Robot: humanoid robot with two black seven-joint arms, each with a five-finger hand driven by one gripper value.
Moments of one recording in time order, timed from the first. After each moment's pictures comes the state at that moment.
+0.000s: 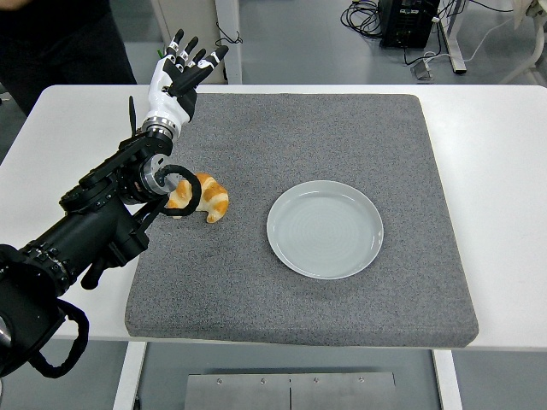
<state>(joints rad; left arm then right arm) -0.96 0.00 -0.75 -0.54 0.13 0.10 -0.40 -0.09 0.00 -0.01 0.10 -0.11 0.02 0.41</state>
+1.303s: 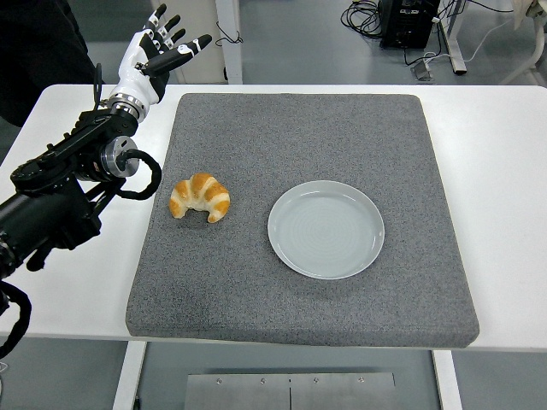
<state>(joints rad) -1.04 0.20 -0.53 -0.65 0.15 0.10 -0.34 -0.09 0.00 -0.01 0.10 -0.11 0.02 0.41</state>
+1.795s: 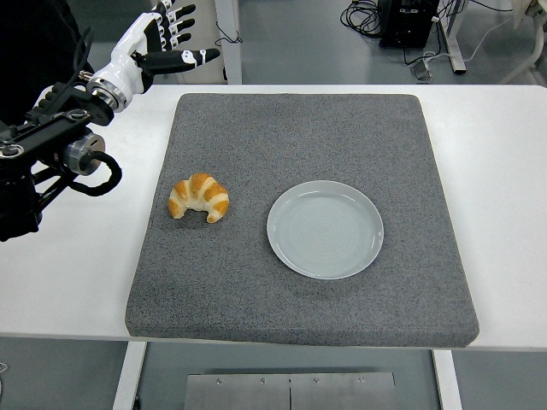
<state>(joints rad) -1.11 0.44 -0.31 -0.90 0.33 0.11 -0.32 -0.09 0.00 -0.01 0.10 -0.11 0.02 0.41</state>
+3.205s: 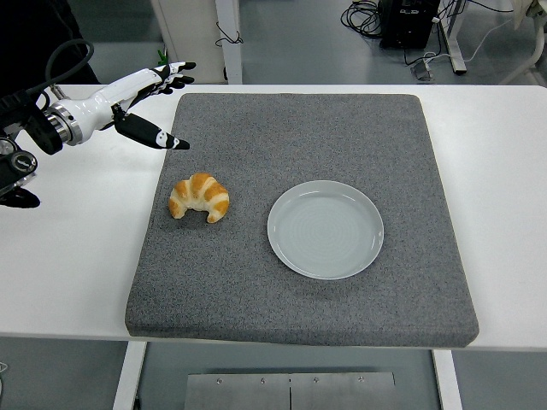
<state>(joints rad) -1.09 0.74 -0.23 -1.27 0.91 0.02 -0.15 -0.09 0.00 -0.01 0.10 -0.11 0.02 0.41</state>
